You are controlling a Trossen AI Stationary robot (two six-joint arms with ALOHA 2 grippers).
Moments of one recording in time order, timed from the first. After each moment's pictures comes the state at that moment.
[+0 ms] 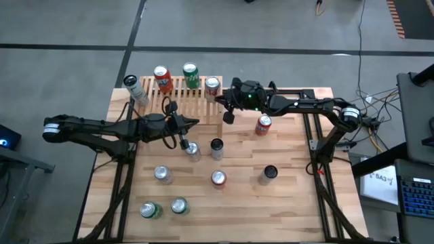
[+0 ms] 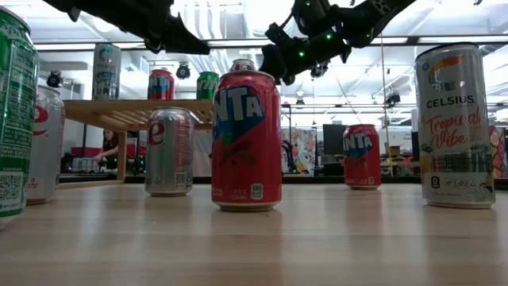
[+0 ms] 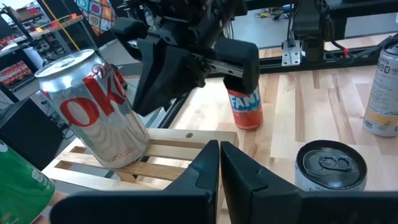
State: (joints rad) left arm 0.03 1.04 0.69 0.09 -0.38 0.17; right arm -0.39 1.67 1.16 0.24 -0.08 -0.27
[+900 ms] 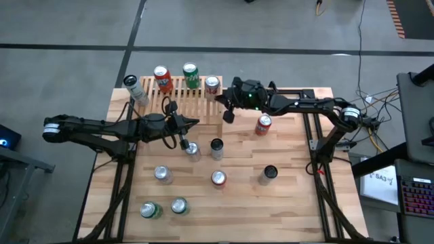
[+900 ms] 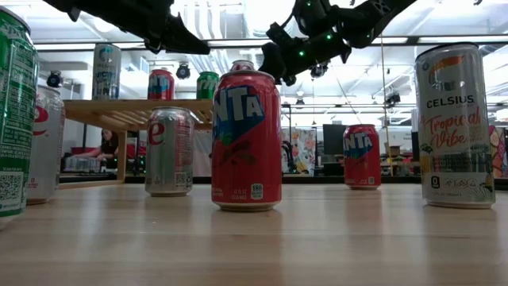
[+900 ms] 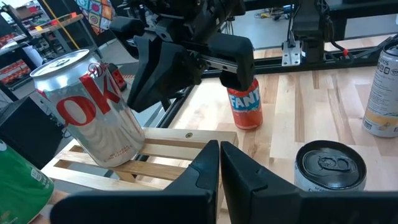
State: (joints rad) left arm 0.03 1.04 0.69 0.09 -0.38 0.17; right arm -0.40 1.67 1.16 0.24 -0.08 -0.24
